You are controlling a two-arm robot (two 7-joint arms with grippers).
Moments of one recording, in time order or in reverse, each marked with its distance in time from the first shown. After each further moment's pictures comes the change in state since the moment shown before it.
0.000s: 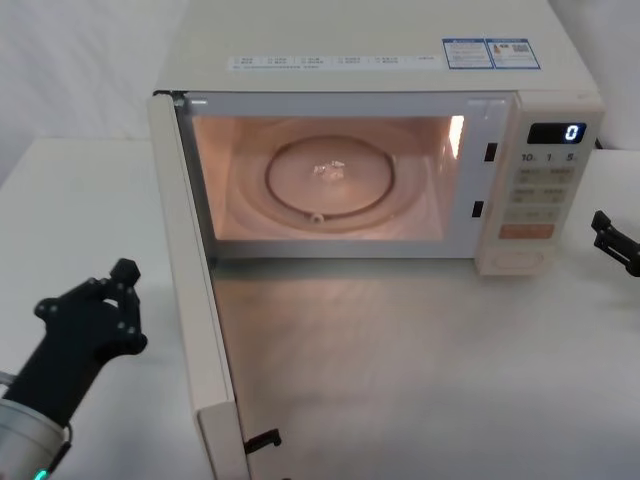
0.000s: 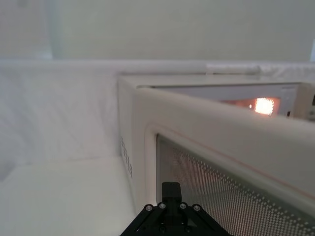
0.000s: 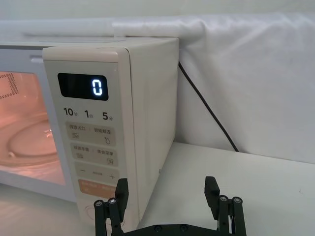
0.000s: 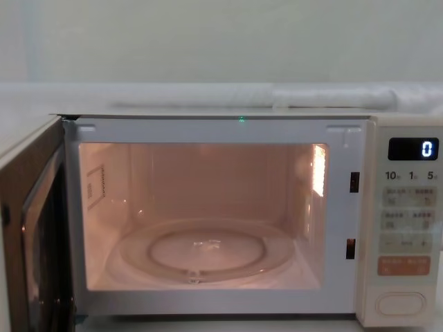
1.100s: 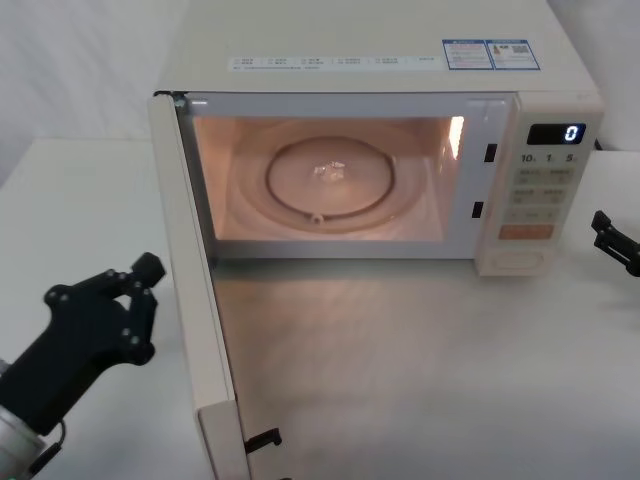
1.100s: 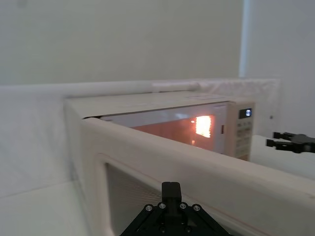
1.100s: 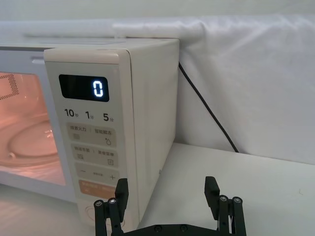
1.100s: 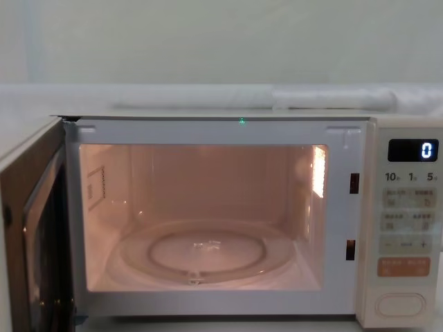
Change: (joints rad) left arm 0.053 0.140 -0.045 -0.080 -0.156 -0.017 -0.182; right arm 0.000 0.000 0.000 0.000 0.000 0.000 0.000
